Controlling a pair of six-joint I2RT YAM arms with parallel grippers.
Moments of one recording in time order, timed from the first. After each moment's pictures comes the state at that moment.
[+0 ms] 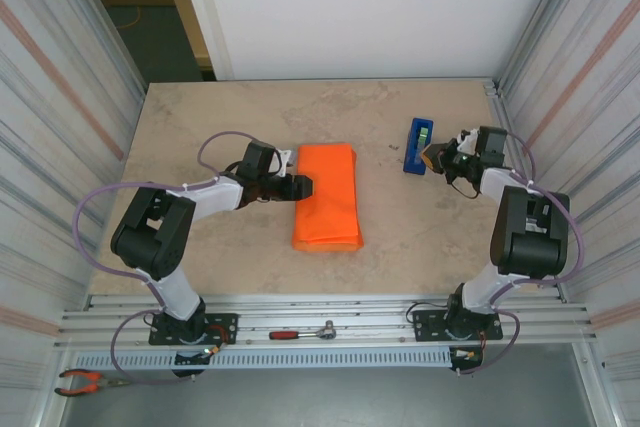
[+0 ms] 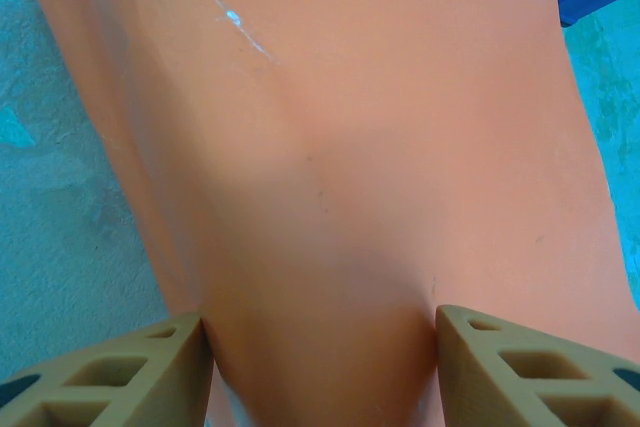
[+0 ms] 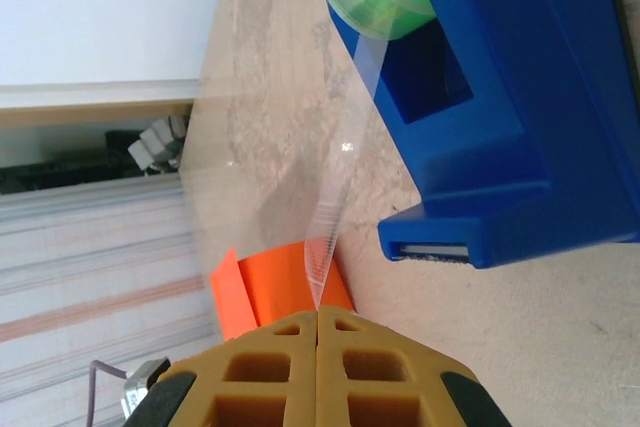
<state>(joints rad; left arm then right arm) -0.46 1.72 0.90 -0.02 0.46 -0.41 -0.18 1.64 0.86 0.04 -0.78 0.90</state>
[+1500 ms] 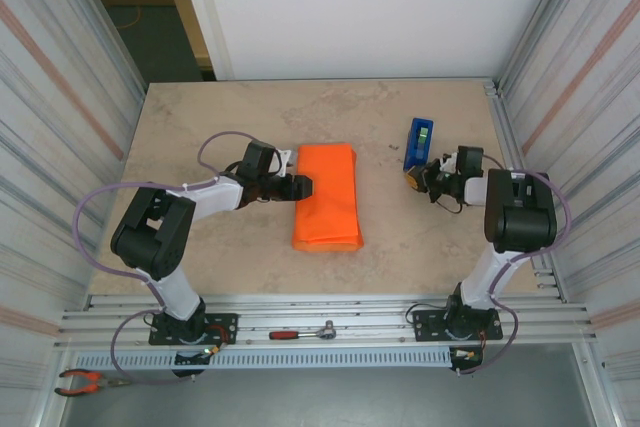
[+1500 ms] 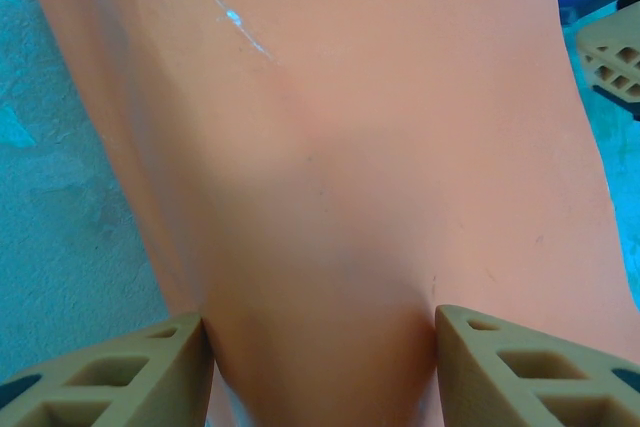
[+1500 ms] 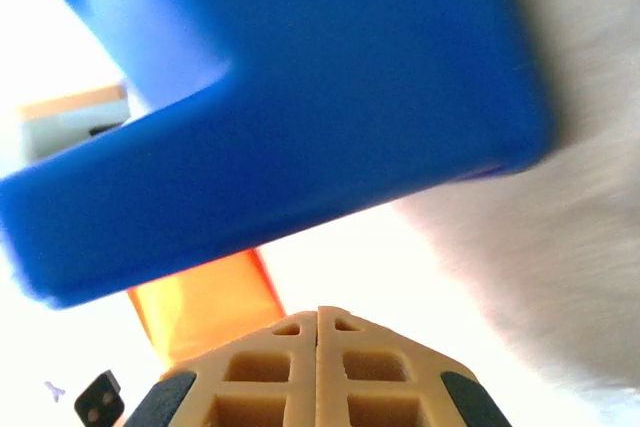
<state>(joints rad) -0.46 1.72 0.90 -0.02 0.46 -0.41 -0.09 1.79 0.76 0.21 -0.78 1.01</state>
